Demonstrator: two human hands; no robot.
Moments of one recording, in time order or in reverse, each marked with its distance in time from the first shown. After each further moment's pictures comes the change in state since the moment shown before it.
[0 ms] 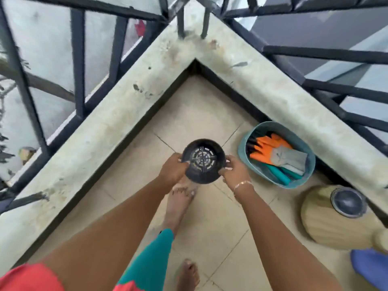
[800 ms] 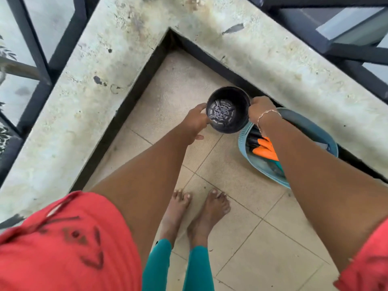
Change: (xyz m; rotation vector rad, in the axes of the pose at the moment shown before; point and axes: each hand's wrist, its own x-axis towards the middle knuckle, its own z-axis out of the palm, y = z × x) left_hand 0.121 0.114 0.069 -0.033 -0.185 -0.003; right_hand 0.192 -0.047 -0.083 -0.383 0.061 0.015
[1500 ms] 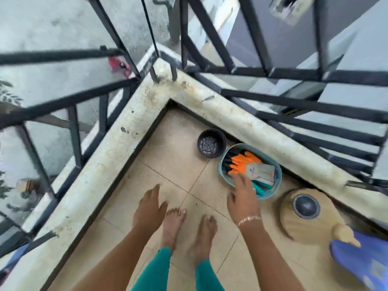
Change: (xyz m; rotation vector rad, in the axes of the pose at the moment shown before) left_hand -0.219 -0.087 -0.062 0.845 0.311 0.169; right_hand -0.270 0.013 -0.031 -0.023 0.239 -0.261
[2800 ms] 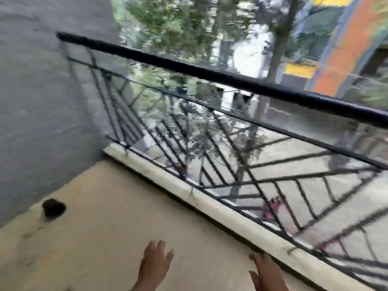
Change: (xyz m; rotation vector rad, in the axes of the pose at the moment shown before) left_hand -0.814 -0.454 0.258 -0.875 0.845 -0.973; right_hand -0.732 -0.209 0.182 -0.782 -0.484 -1.493
